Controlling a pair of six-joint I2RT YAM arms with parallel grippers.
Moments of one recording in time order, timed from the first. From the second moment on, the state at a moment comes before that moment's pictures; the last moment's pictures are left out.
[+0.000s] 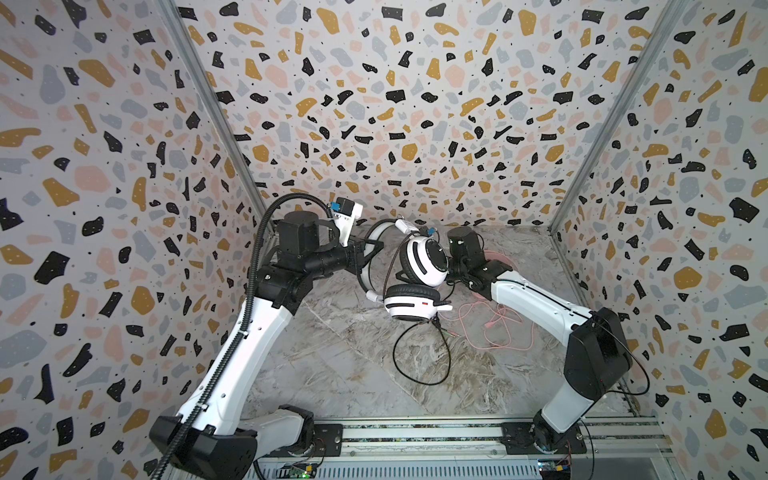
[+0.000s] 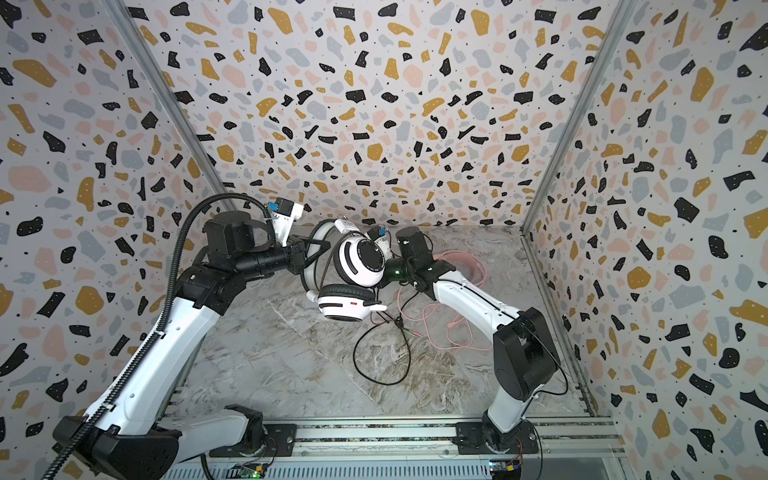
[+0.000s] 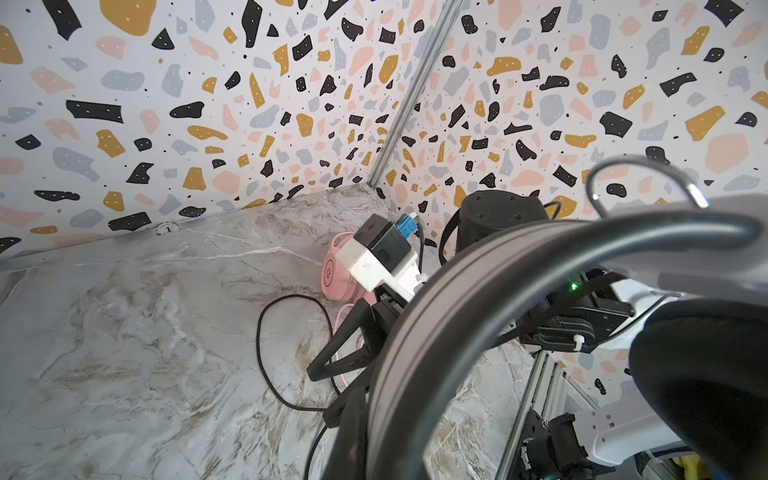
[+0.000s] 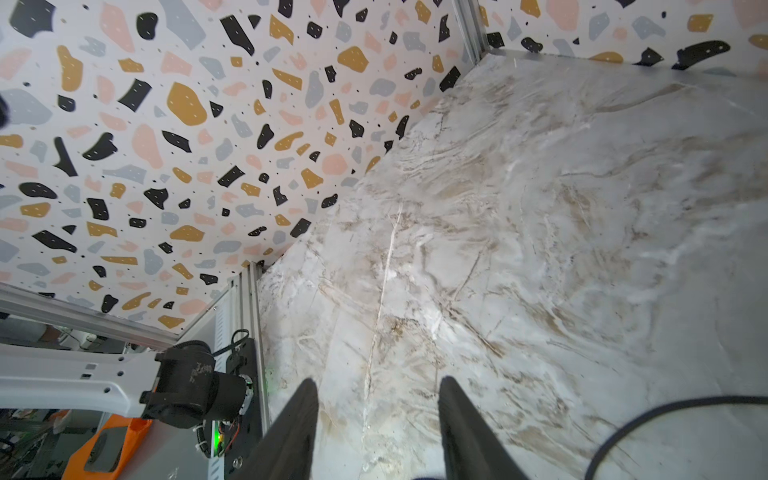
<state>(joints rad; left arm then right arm) -0.29 1.23 1.42 -0.54 0.65 -0.25 0.61 1.68 1.35 -0.12 -0.73 0.25</state>
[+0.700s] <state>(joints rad) -0.12 1.29 1.57 -0.57 0.68 -0.38 0.50 1.42 1.00 -0.11 -0.68 0.18</state>
